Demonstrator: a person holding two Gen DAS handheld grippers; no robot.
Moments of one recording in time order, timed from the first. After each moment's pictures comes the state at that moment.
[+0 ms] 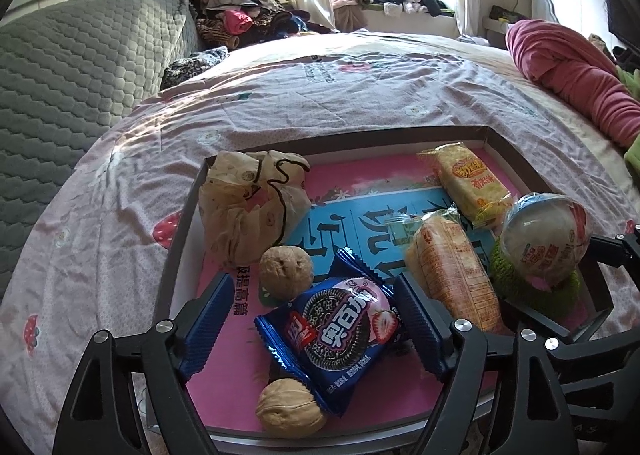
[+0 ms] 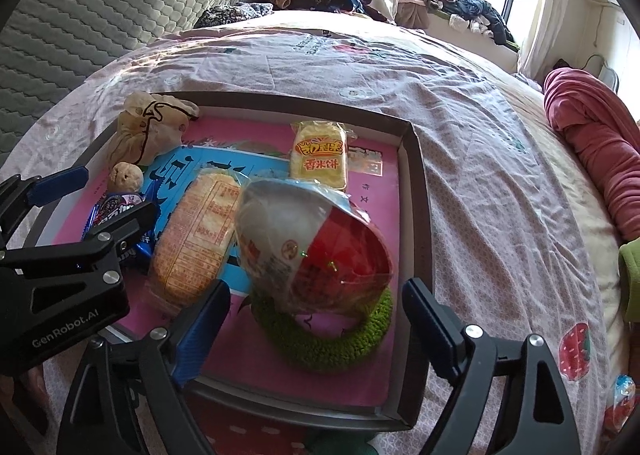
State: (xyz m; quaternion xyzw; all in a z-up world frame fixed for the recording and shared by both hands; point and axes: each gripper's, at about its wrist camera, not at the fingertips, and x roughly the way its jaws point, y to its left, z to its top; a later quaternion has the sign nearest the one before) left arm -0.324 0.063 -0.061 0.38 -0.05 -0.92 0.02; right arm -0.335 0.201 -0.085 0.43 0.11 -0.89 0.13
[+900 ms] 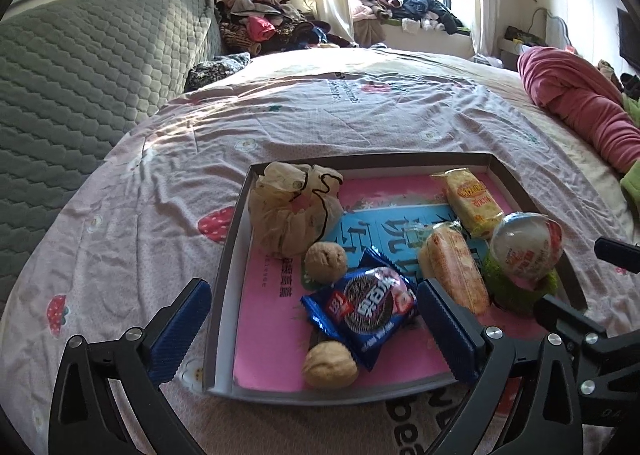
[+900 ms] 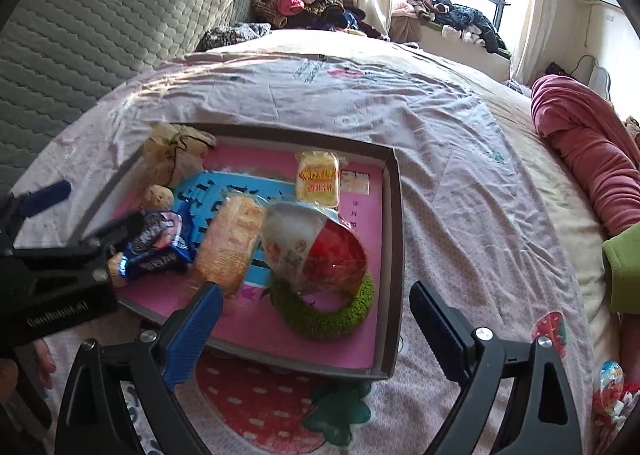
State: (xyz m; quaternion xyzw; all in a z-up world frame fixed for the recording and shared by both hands) left arm -0.288 0.040 -0.028 0.37 -0.02 -0.93 0.04; right arm -0.300 0.206 -0.041 0.40 0.10 -0.90 0.13
